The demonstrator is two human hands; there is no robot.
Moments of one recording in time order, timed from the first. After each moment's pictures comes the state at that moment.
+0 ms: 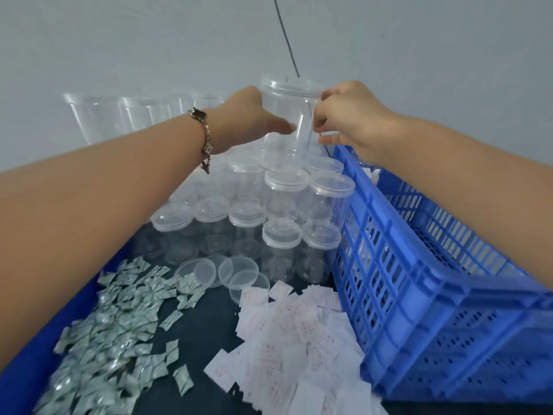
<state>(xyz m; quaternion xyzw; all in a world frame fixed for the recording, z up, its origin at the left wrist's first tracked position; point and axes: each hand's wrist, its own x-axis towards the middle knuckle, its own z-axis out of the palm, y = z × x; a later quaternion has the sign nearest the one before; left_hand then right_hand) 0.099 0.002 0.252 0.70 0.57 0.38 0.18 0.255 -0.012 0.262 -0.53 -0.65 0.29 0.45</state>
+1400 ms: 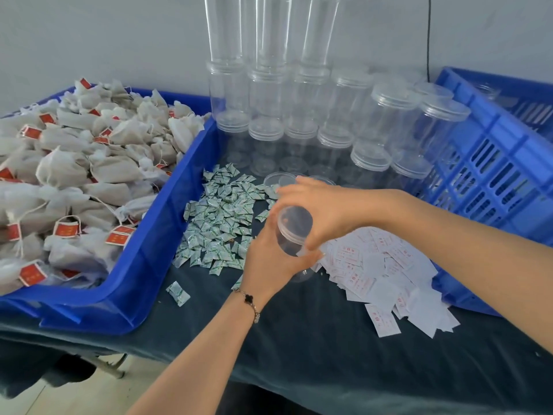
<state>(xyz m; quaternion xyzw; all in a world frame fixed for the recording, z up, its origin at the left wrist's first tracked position) 0.025 -0.200 -0.041 0.54 0.64 0.48 0.25 0.128 -0.134 0.097 -0.32 -0.93 0.15 -0.12</state>
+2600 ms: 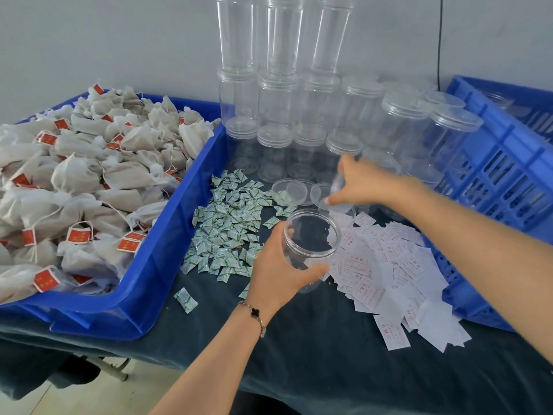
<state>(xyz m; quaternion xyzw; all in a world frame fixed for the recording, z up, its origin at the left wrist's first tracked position) 0.023 -0.206 -0.039 0.55 0.60 0.51 0.27 0.147 -0.062 0.090 -0.56 -0.83 0.07 -0.02</state>
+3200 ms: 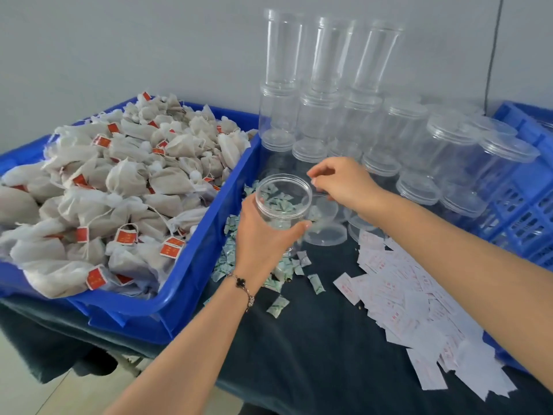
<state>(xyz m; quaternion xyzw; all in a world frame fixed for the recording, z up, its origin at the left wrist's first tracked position) -0.051 -0.184 -0.002 0.42 0.65 0.60 0.20 0.059 -0.079 0.094 -0.46 -0.81 0.29 0.23</state>
